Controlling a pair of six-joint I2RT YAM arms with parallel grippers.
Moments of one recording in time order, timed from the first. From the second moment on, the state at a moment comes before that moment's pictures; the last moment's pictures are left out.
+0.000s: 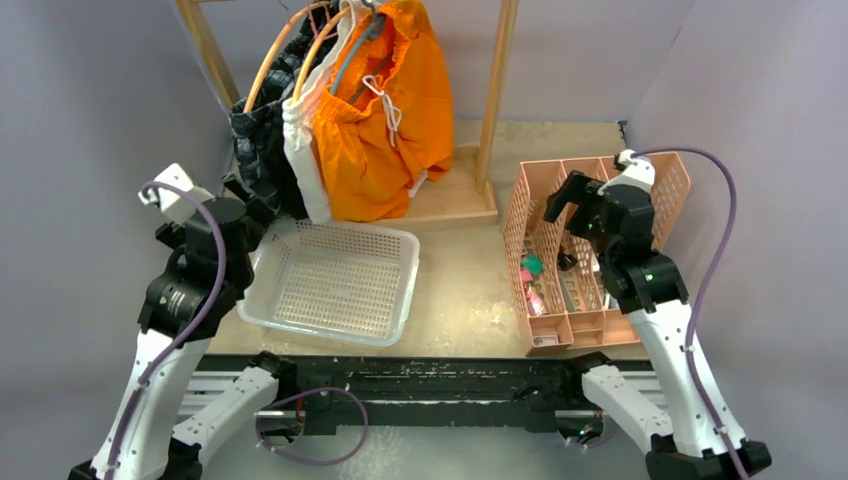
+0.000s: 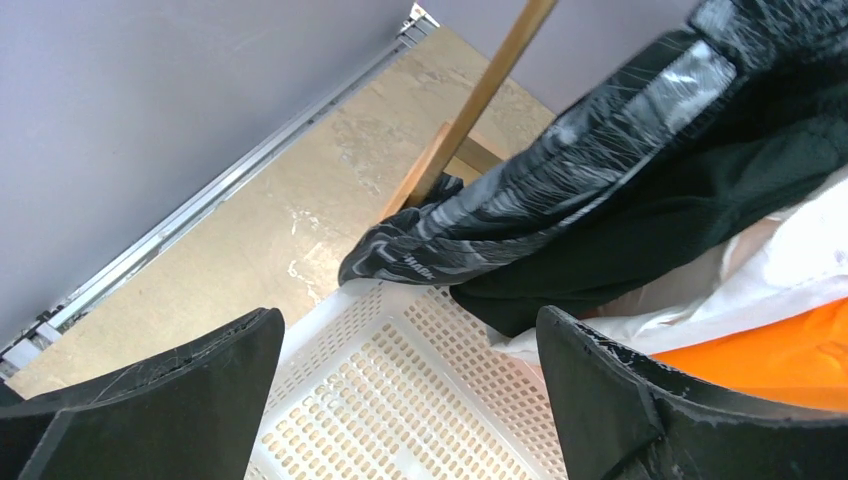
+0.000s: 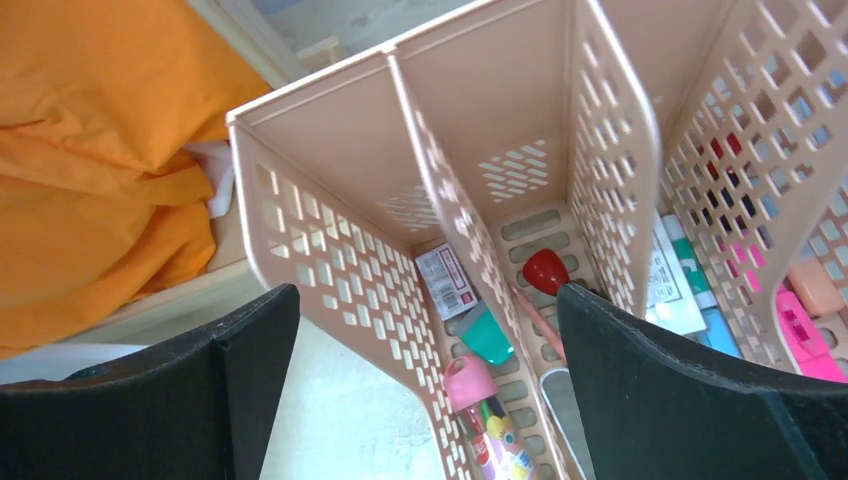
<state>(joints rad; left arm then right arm) -0.39 0.80 1.26 -0.91 -0.82 -0.67 0.28 0.86 1.06 -0.62 0.33 0.43</state>
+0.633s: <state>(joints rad) -0.24 0.58 1.02 -1.04 -0.59 -0.97 -0.06 0.86 0.98 -0.77 0.06 0.57</state>
